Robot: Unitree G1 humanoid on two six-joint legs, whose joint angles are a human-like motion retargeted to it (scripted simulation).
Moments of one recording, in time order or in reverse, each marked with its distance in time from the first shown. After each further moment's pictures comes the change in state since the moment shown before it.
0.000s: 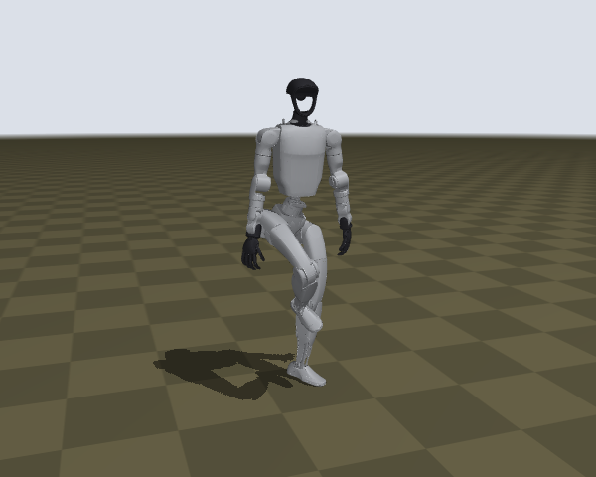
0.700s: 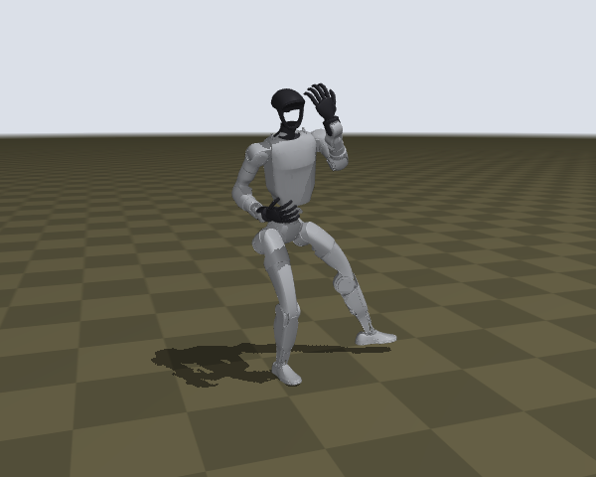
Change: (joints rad) left arm -1.369 -0.144 -0.232 -1.418 -2.160 -0.294 -0.611; right arm 0.301 -0.240 0.222 -1.615 1.332 -0.368 0.433; waist -0.157 0.055 0.162; left_leg -0.213 0.514 0.353 0.011 0.449 -0.136; right_leg 0.648 -0.154 0.295 -1.011 -0.041 -0.270
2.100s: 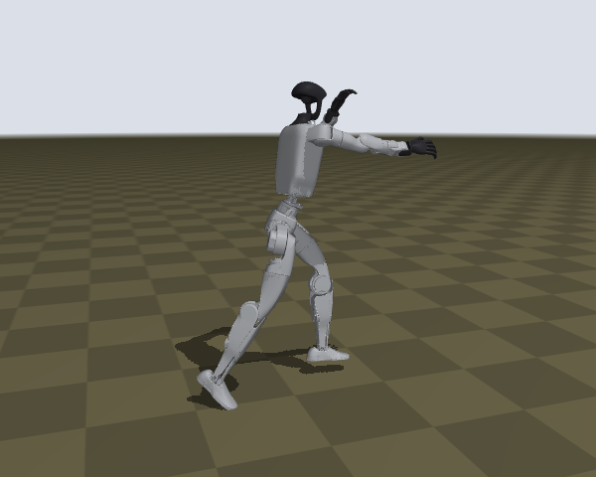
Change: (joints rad) left arm 0.129 0.721 -0.021 -0.218 1.464 -0.182 0.688; right arm -1.796 -0.035 -0.036 1.584 -0.944 0.419 -0.534; waist 0.546 -0.555 0.010; left_leg -0.232 -0.663 -0.426 0.360 -0.348 0.055; right_leg 0.800 -0.154 -0.103 -0.631 0.642 0.270
